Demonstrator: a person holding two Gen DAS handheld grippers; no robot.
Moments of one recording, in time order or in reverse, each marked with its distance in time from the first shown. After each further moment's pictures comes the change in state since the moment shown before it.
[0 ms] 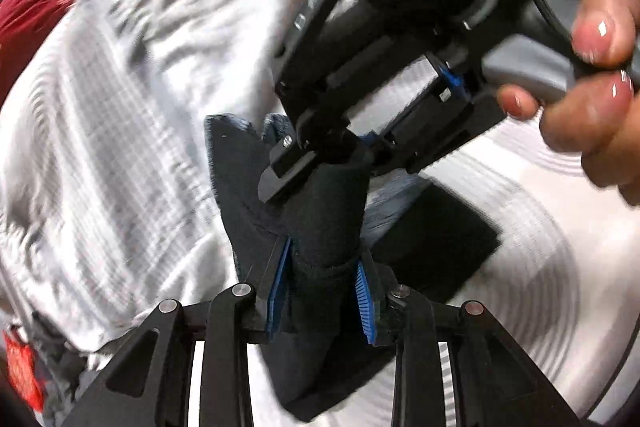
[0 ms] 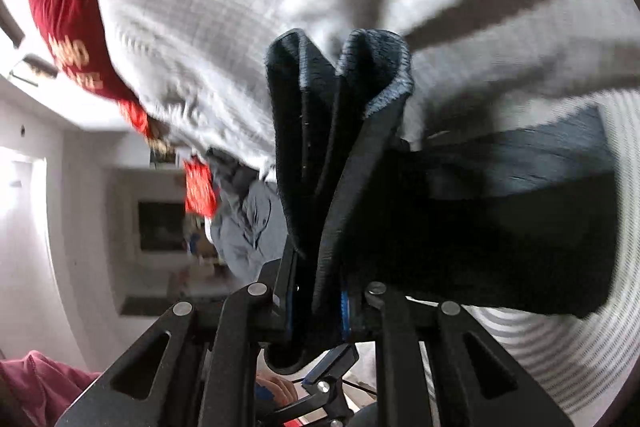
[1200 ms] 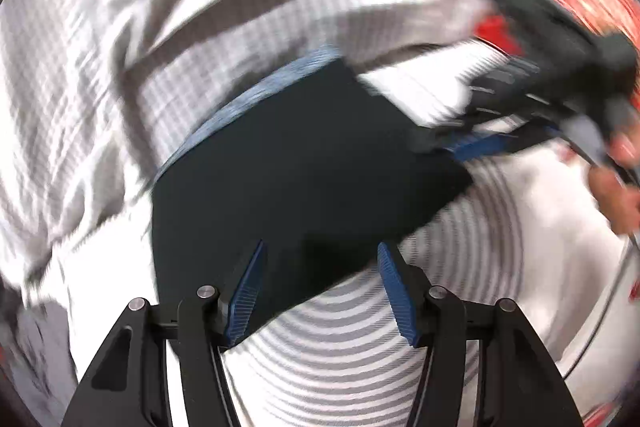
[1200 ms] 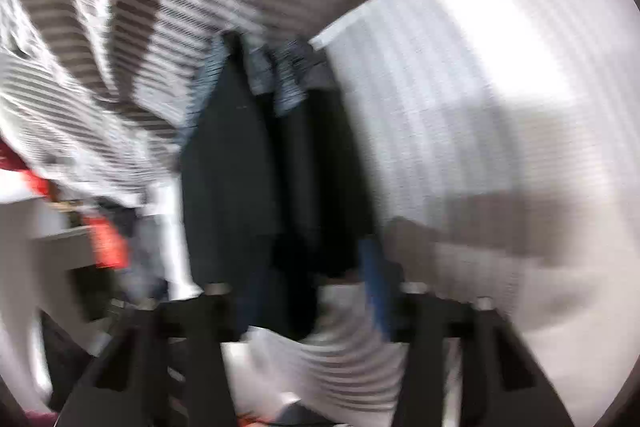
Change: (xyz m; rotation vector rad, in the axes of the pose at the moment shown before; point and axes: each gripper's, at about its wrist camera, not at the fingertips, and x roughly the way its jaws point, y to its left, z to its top) left arm 0.064 0.001 -0.026 -0.204 0.340 -0.204; right arm -0.036 -0.140 -0.036 0.213 -0.055 -0.441
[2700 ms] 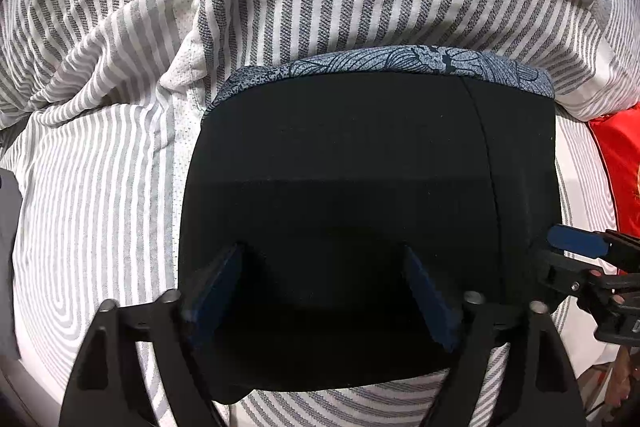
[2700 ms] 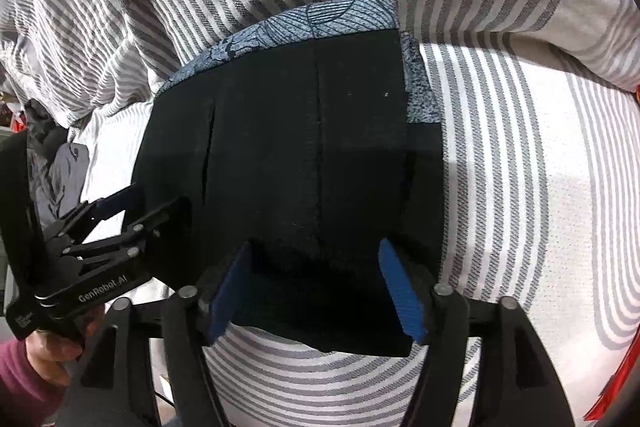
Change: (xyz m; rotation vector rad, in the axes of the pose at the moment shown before) left arm 0.087 0.098 -0.003 -0.422 0.149 -0.039; right arm 0.068 0.102 -0.010 -0.351 -0.001 -0.260
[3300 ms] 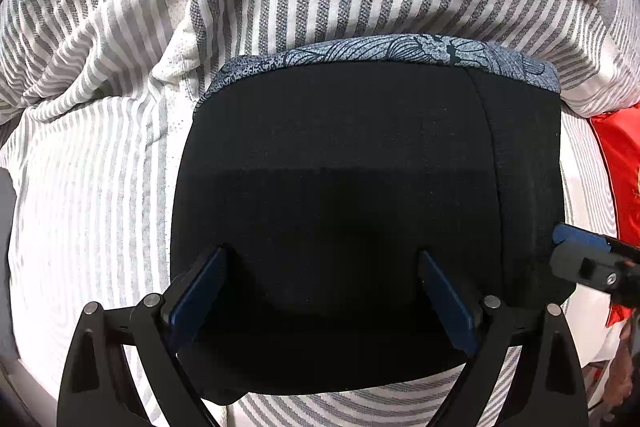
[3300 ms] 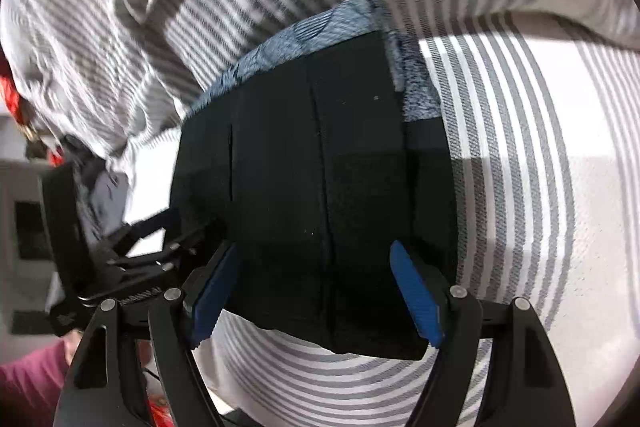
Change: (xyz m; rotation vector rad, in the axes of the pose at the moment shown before) left arm 0.009 0.002 0.004 -0.005 0.036 -0.009; right arm -0.007 -0.028 -0.002 0.104 -0.048 0.189
